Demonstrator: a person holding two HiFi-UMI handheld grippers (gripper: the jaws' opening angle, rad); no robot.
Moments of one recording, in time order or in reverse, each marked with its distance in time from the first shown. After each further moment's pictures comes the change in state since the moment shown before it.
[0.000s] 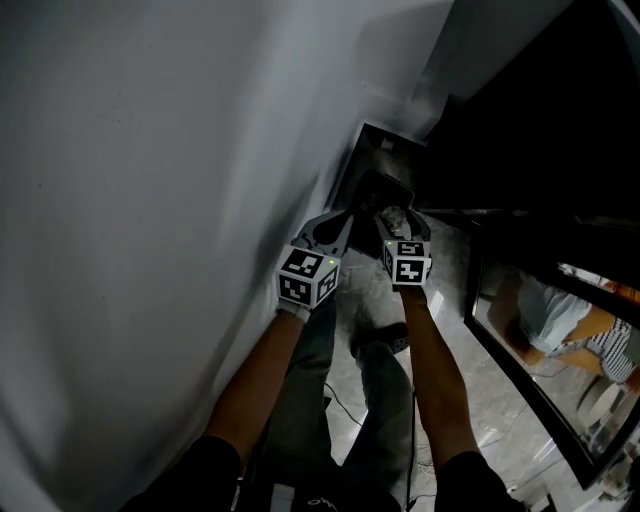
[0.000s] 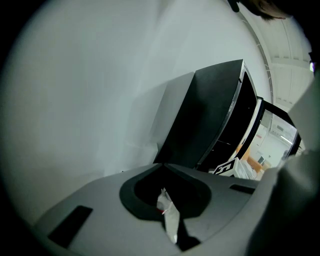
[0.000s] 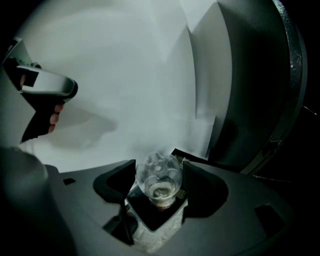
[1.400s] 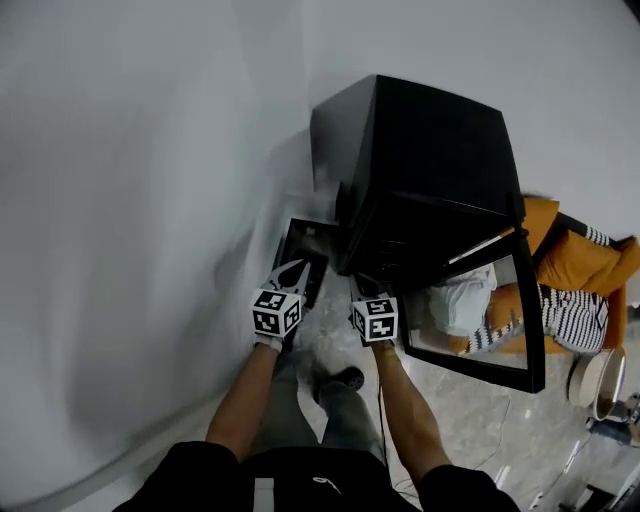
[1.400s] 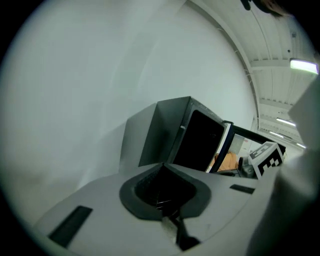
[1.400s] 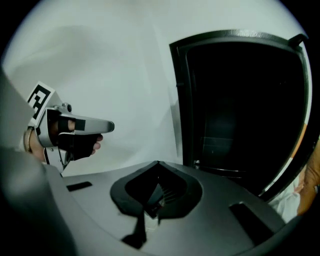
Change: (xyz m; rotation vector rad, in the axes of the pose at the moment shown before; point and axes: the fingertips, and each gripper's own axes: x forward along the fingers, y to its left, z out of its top) left arm -0.115 -0.230 0.163 0.121 -0.119 -0.076; right arm -0.368 -0.024 0.122 0.048 -0.244 -0.012
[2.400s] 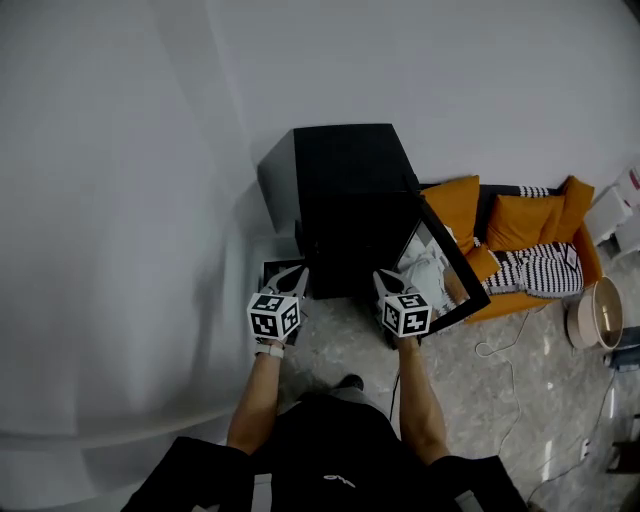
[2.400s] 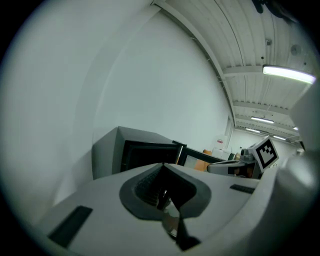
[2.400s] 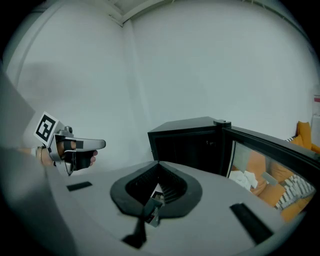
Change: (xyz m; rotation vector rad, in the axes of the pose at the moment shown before) left arm -0.109 -0.201 0.128 0.130 -0.038 -0.216; right arm -0.302 -0.035 0.097 0.121 -0.233 -0.186
